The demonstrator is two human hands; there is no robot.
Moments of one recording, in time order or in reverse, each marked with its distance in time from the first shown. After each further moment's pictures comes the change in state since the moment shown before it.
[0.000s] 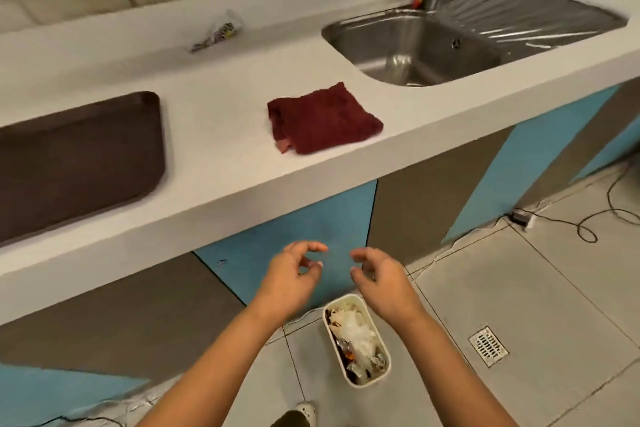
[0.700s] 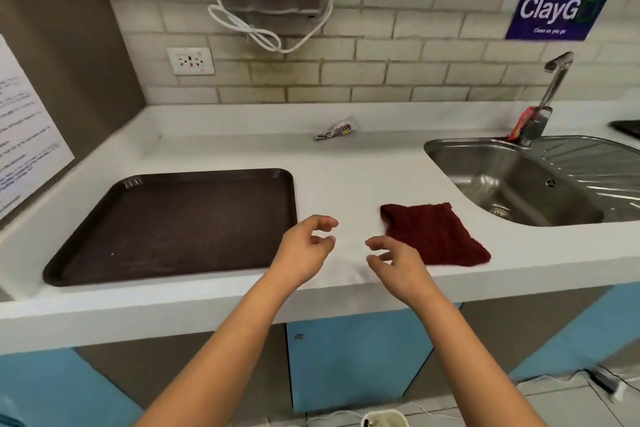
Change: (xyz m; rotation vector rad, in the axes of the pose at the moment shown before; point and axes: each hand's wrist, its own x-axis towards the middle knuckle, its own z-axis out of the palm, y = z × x) left_hand 0.020 0.043 -0.201 -0.217 0.333 0.066; right_hand 0.085 -0.201 0.022 -0.054 -0.062 -0.272
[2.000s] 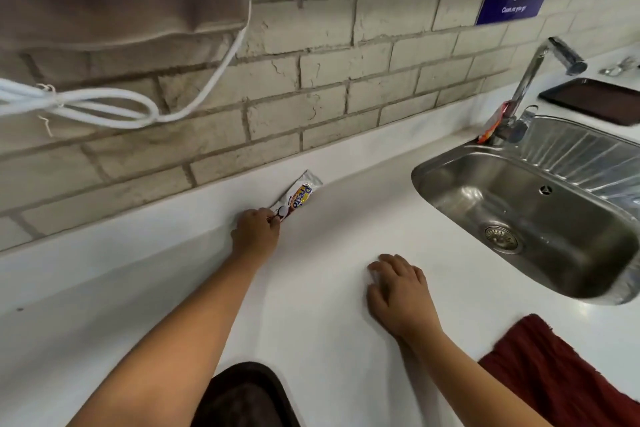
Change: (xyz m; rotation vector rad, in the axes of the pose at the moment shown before) left_hand 0.525 -0.089 -0.026 0.694 -0.031 0.119; right_hand 0.331 0.043 0.047 -0.606 0.353 0.161
